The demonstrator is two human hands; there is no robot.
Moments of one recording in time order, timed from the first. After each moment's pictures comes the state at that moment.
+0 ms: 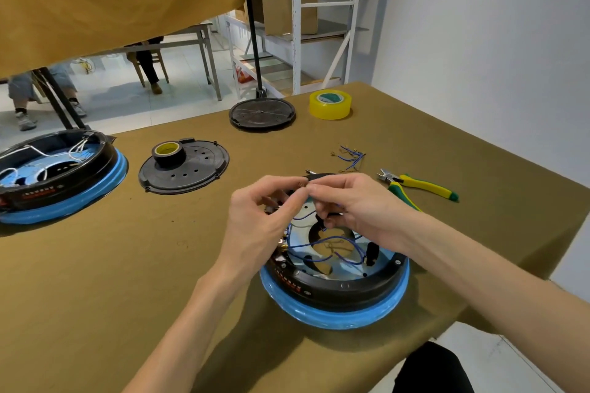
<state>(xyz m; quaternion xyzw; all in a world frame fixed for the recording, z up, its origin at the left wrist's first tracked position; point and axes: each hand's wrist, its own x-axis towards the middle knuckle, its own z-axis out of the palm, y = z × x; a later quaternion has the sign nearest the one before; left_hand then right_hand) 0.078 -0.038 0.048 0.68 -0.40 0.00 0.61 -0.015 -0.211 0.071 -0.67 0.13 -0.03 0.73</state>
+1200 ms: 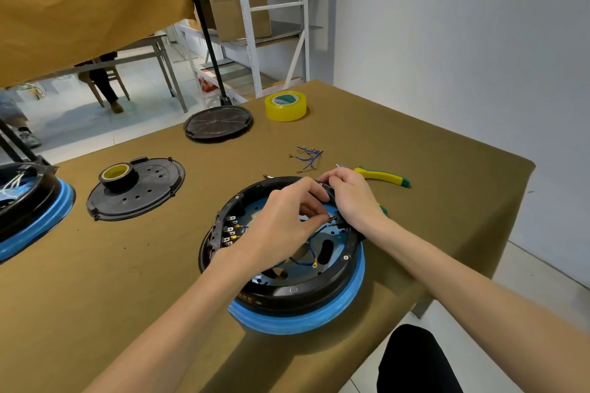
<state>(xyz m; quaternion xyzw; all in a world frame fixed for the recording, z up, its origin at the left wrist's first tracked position) 0.049 -0.125 0.046 0.73 -0.53 -0.14 0.40 -0.024 -0.273 0.024 -0.76 0.34 -0.27 0.48</state>
